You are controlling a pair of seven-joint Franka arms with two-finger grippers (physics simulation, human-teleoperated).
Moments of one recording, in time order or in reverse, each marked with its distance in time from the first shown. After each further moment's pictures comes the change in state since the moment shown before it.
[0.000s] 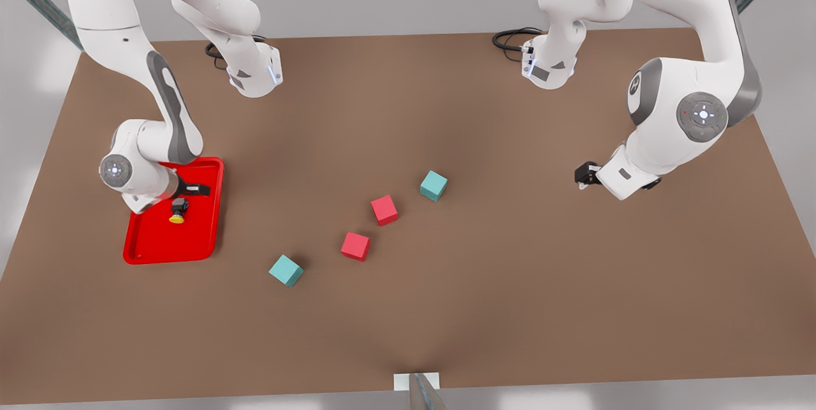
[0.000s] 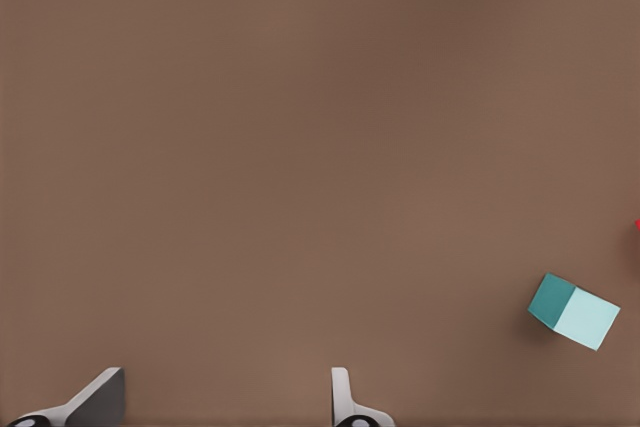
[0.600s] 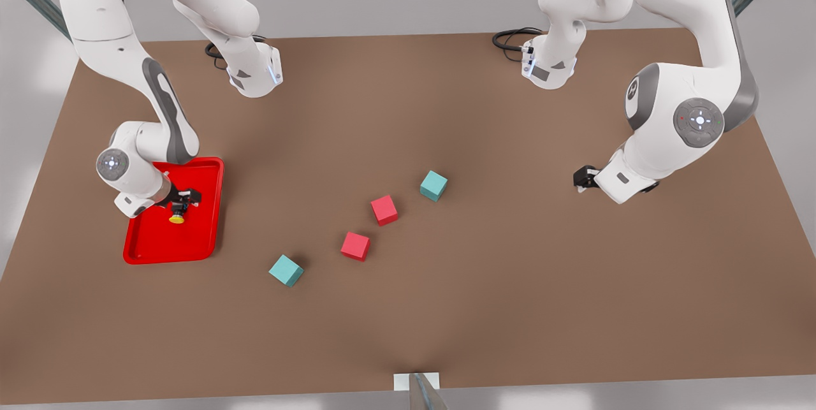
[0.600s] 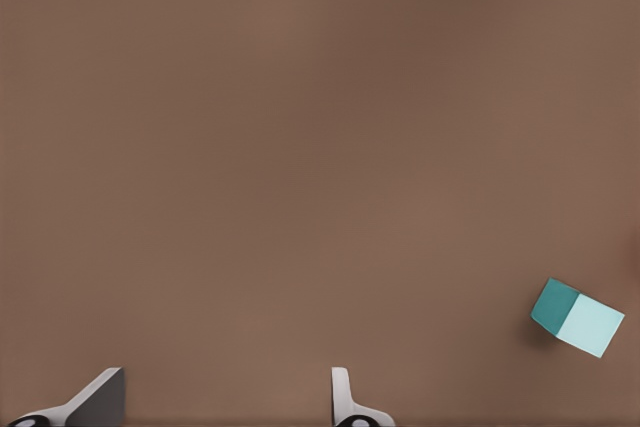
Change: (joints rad) left arm 0.000 0.014 0.000 0.000 0.000 0.012 -0.005; right arm -0.067 0.063 0.002 -0.006 -0.083 0.164 -0.101
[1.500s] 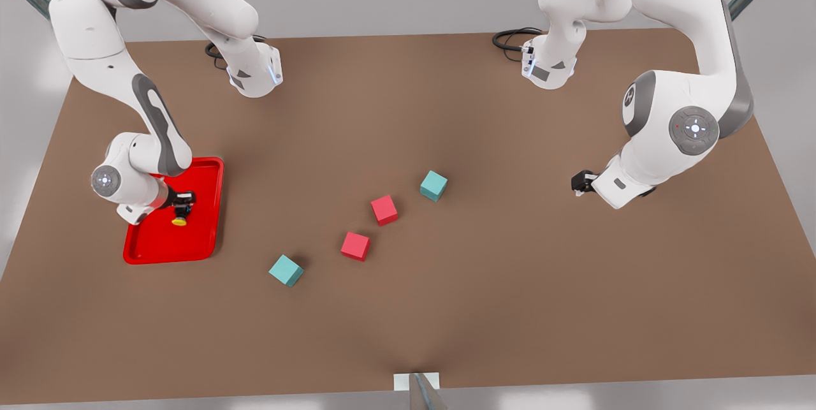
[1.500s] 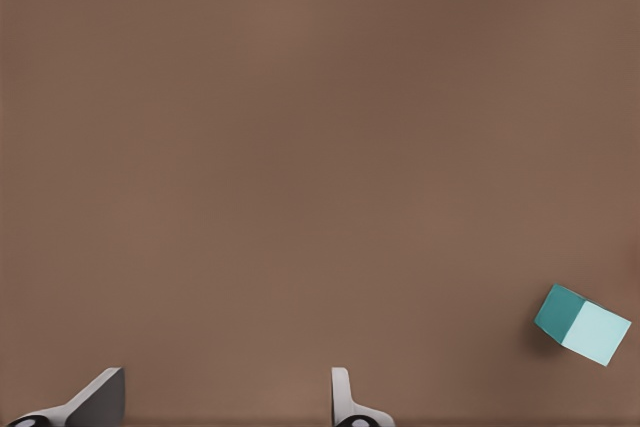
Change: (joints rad) left arm 0.000 0.019 0.000 0.000 0.000 0.014 -0.003; right arm -0.062 0.072 0.052 0.078 0.015 -0.100 -0.118
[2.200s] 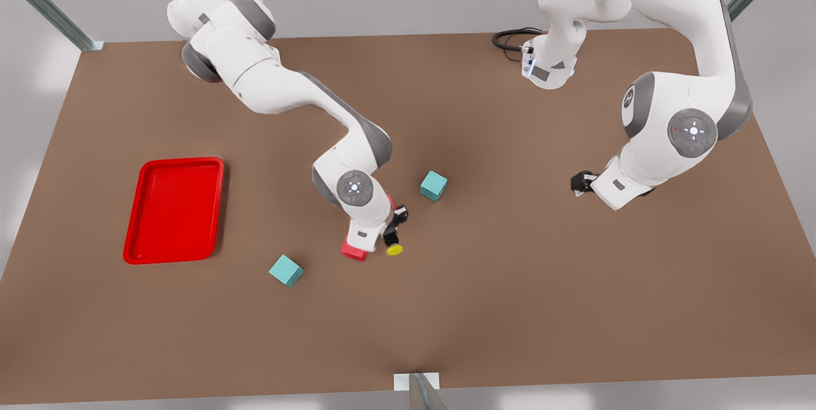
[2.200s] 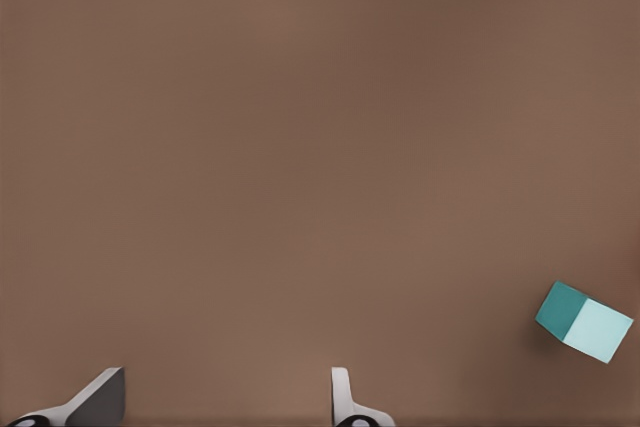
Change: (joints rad) left arm 0.000 0.004 0.000 -0.002 0.000 -0.005 0.000; right arm 0.973 0.533 0.097 1.163 0.073 -0.421 0.560
